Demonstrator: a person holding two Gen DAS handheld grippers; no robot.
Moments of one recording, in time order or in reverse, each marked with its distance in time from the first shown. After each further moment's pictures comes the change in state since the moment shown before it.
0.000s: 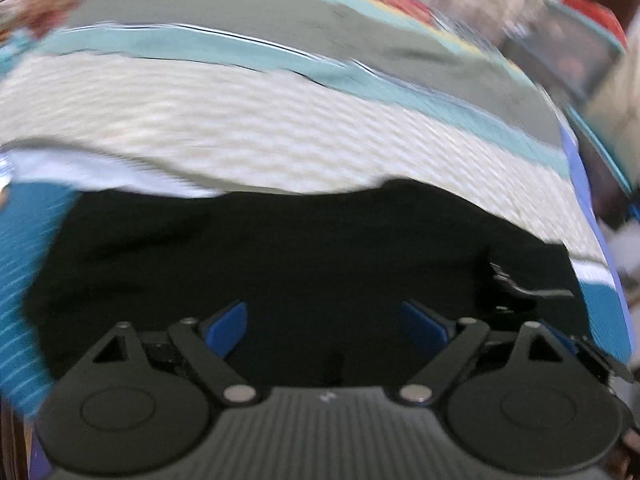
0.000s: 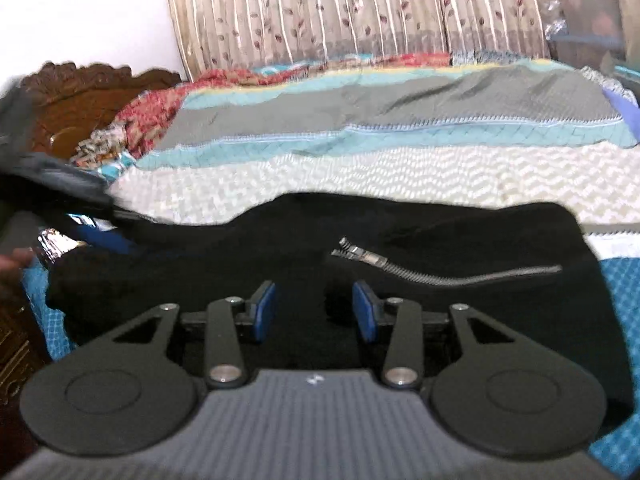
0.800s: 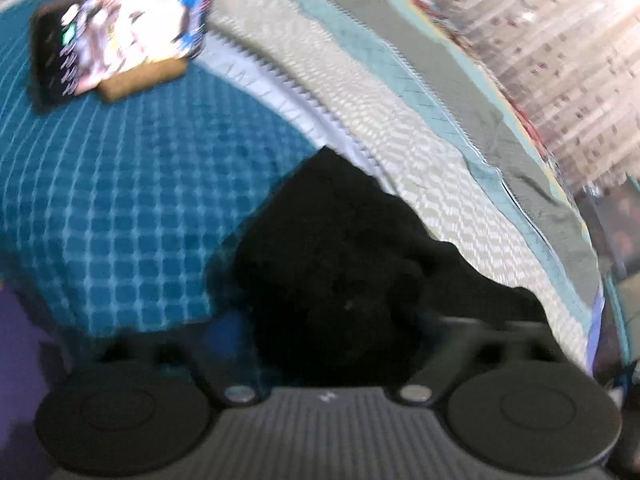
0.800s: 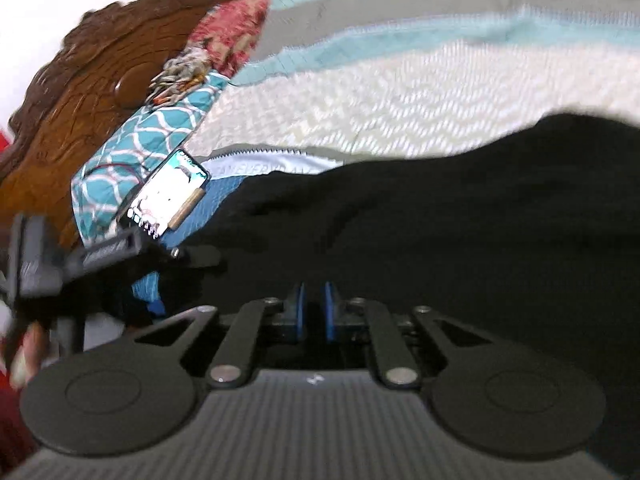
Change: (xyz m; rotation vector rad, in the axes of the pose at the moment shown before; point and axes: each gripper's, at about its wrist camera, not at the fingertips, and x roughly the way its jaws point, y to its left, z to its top) left arm 0.018 0.175 -0.026 -0.436 -0.119 -0.038; right arm 0.145 0.152 0.033 0.186 0.375 0.352
